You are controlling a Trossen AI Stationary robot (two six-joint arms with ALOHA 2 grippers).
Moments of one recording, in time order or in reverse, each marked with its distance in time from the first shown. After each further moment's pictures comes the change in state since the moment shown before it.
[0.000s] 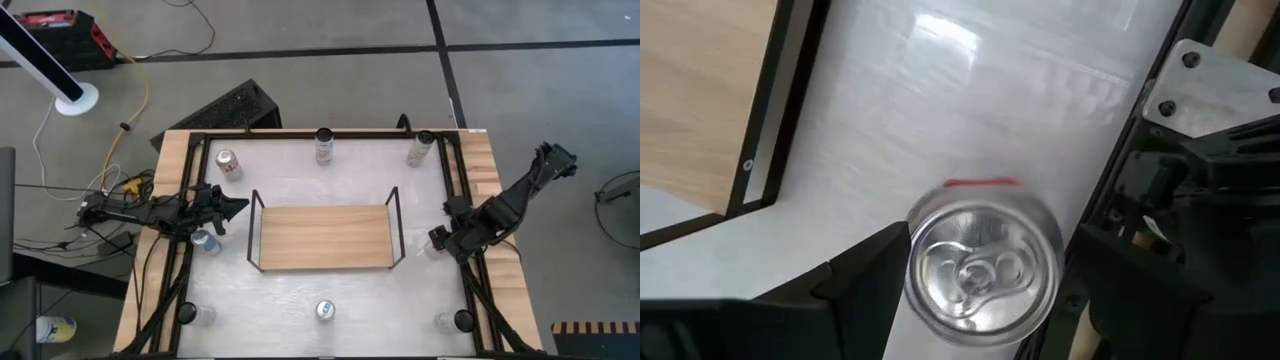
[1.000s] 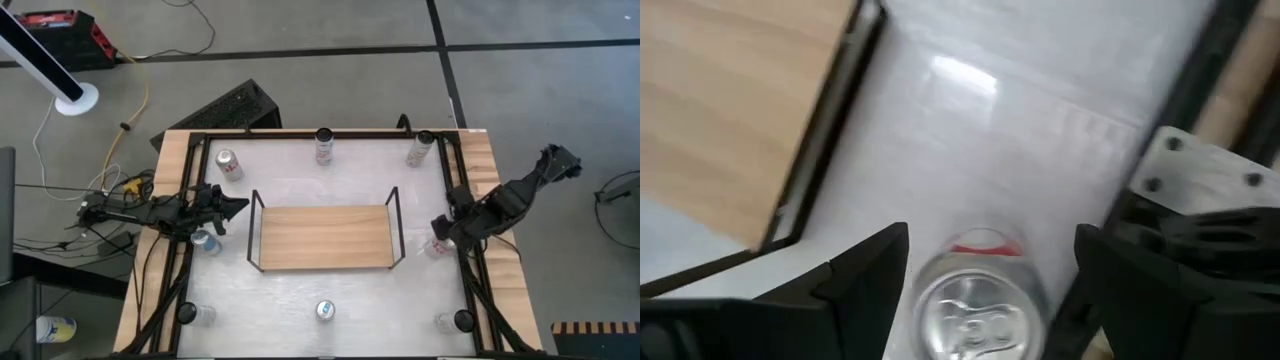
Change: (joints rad) left arm 0.000 0.000 0.000 0.000 -0.004 0.014; right arm -0.091 -0.094 0.040 -0.044 0.148 -0.163
